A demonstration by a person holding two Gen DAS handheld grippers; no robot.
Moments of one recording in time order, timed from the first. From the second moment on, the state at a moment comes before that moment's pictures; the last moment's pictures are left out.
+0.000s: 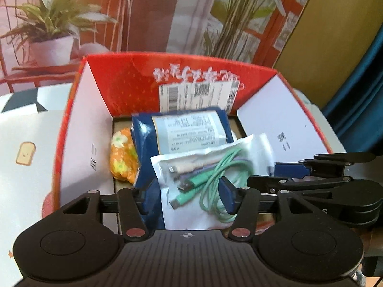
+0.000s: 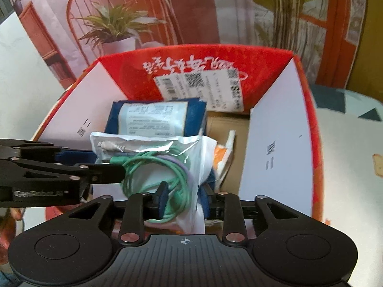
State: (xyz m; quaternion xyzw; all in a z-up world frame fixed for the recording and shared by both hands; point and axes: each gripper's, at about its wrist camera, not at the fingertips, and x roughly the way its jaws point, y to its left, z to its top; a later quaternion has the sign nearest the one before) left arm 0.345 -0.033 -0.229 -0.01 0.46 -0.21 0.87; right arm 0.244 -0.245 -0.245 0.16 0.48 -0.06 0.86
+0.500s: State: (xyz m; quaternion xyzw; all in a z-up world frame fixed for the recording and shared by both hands) left arm 0.318 -0.015 -0.185 0.02 0.37 -0.18 0.91; right arm 0.236 -0.232 -0.213 0.07 0.44 -0.09 0.89
